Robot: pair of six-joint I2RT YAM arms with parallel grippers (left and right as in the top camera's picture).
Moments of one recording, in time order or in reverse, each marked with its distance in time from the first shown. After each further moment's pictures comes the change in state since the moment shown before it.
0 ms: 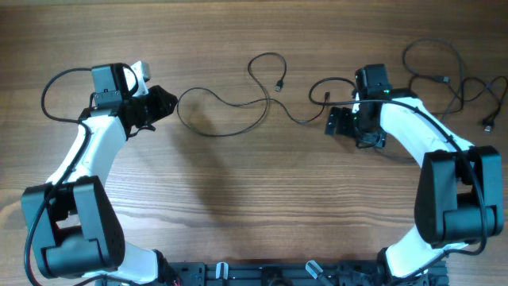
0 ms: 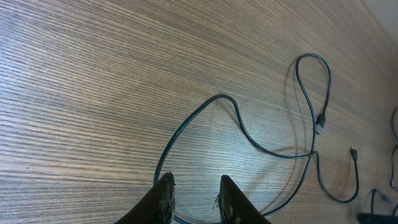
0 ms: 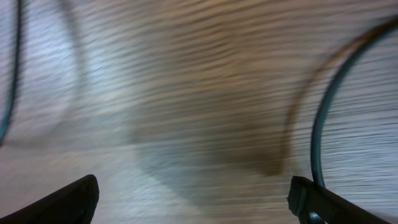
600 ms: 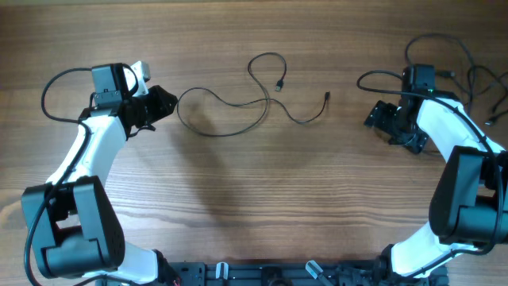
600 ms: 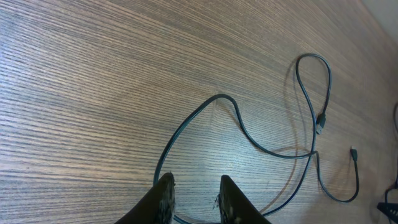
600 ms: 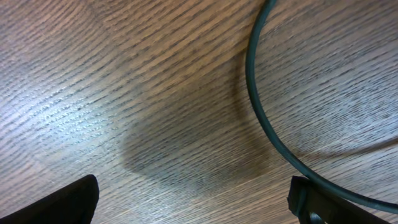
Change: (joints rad) left arm 0.000 0.000 0.000 0.000 0.000 0.000; right arm -0.229 0.000 0.000 0.005 0.109 0.095
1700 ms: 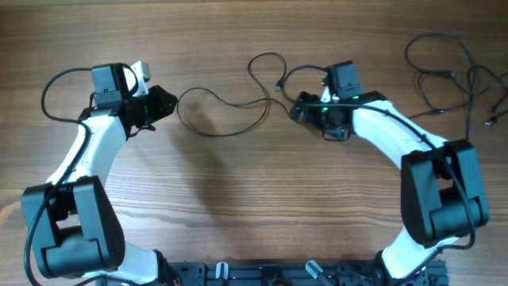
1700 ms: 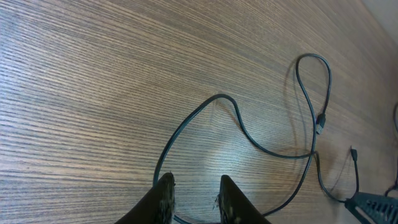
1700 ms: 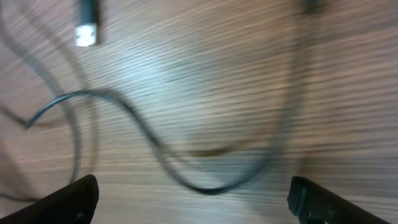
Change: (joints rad) left arm 0.000 0.000 0.000 0.000 0.000 0.000; right arm 0.427 0.033 0.000 0.298 -0.300 0.179
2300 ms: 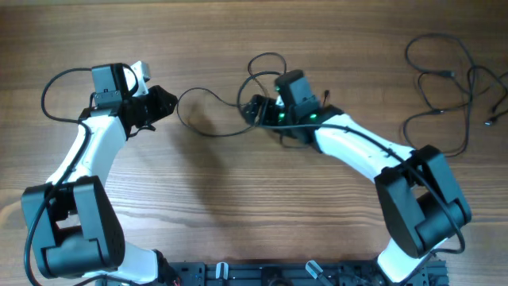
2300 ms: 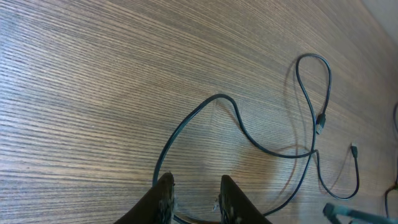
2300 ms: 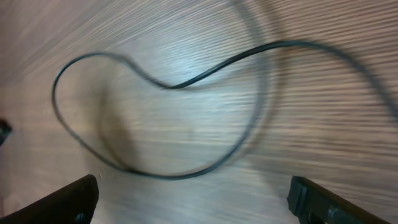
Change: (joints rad) left arm 0.000 0.000 0.000 0.000 0.000 0.000; right arm 0.252 0.000 0.000 0.241 0.003 0.173
